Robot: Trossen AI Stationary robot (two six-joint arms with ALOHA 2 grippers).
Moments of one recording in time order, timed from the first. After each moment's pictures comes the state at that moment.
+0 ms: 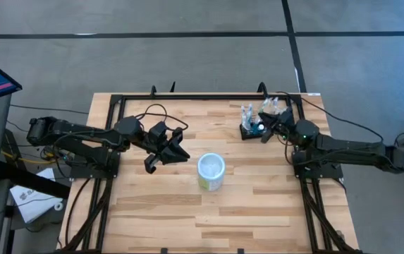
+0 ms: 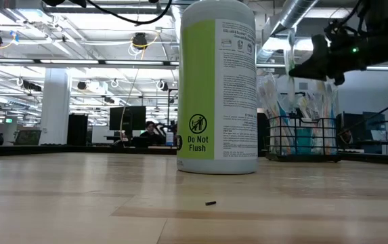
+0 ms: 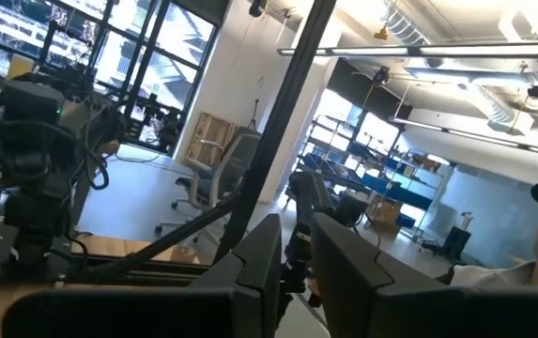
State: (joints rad) left arm -0.01 1.20 0.74 0.72 0.41 -0.48; right arm -0.29 0.54 0.19 0.30 0.44 0.08
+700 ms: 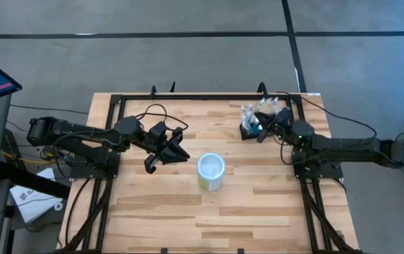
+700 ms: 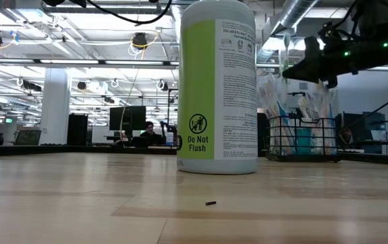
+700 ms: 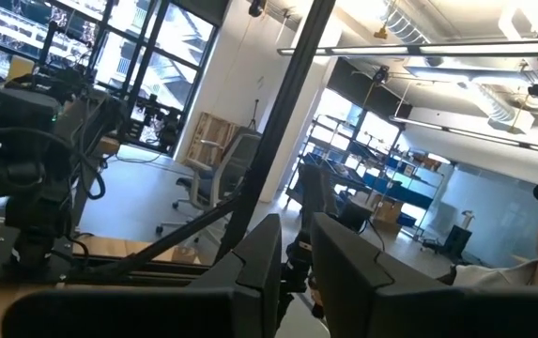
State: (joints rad) left arm -0.01 1.20 0.74 0.71 0.41 -0.47; right arm -0.29 0.69 0.16 0.51 0.44 0.09
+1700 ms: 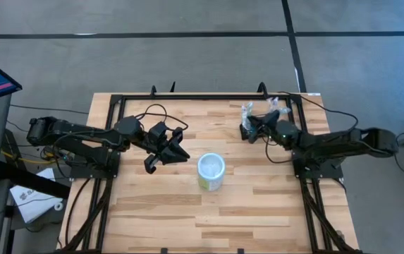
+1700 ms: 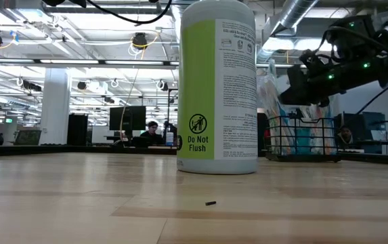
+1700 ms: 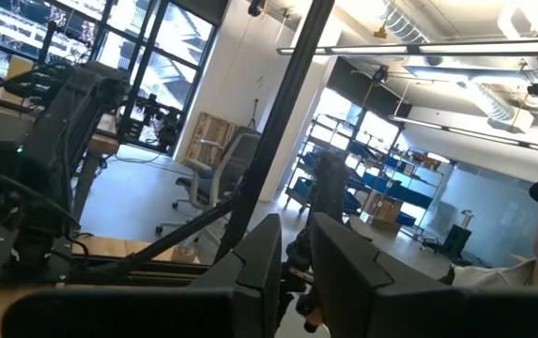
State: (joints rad) left arm -0.01 1.20 0.74 0.71 0.41 -0.47; right arm -0.32 1.06 0.16 0.69 0.45 0.13
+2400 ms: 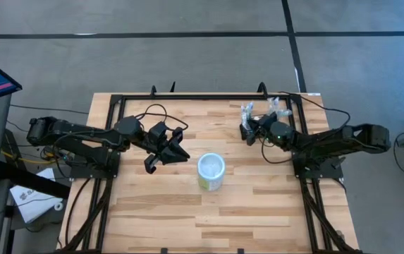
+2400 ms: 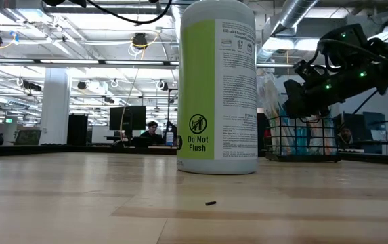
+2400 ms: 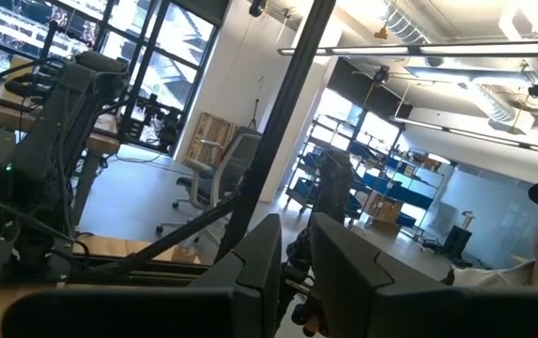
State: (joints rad) left arm -0.01 1.20 0.74 0.71 0.41 -0.47; right arm -0.32 1.19 0.16 0.71 0.45 0.18
